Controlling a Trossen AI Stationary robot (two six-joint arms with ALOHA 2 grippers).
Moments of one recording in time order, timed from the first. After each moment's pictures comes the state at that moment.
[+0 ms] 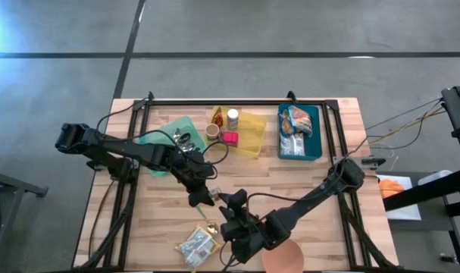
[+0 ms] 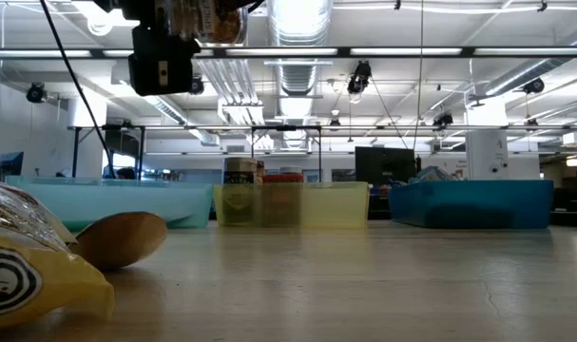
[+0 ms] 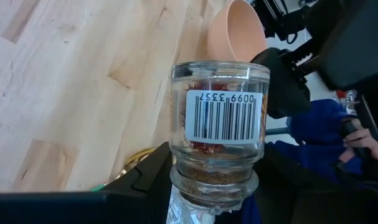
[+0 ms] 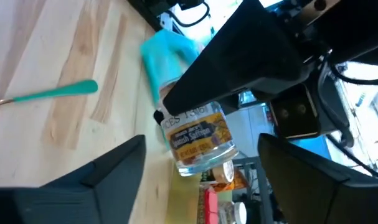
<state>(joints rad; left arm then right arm) -0.15 1.39 0.96 -0.30 0.43 -0.81 0.58 2.13 1.82 -0.55 1.10 -0.29</state>
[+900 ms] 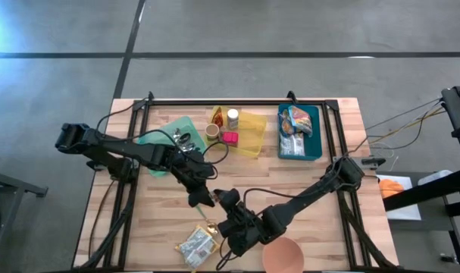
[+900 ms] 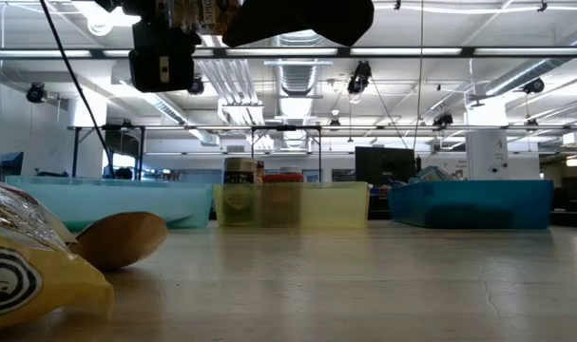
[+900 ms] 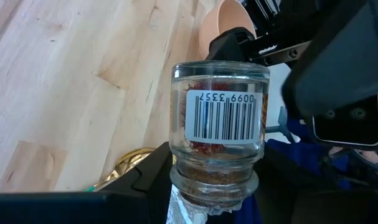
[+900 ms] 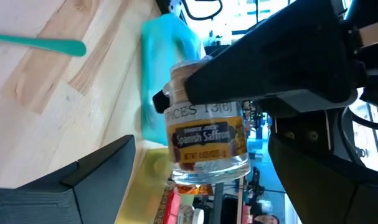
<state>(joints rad) -0.15 1.39 0.96 -0.28 0.46 -0.82 0.54 2.13 1.78 -0.48 1.10 -0.62</state>
